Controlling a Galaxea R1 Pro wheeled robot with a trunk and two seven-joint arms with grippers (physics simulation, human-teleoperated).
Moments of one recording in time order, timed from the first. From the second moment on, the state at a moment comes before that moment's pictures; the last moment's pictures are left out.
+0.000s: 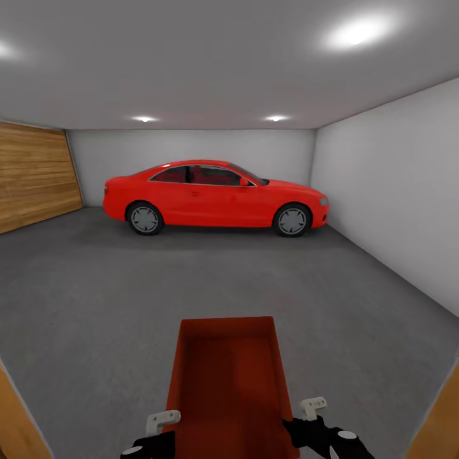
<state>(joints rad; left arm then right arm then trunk) -0.22 -0.14 0.11 -0.75 0.02 0.31 0.08 -0.38 -0.04 0.01 -0.46 0.01 0.10 0.36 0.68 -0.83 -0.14</state>
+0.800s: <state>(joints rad) -0.22 -0.13 0.11 -0.75 0.02 0.31 0.08 -0.38 -0.04 0.01 -0.46 0.01 0.10 0.36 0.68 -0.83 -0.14</state>
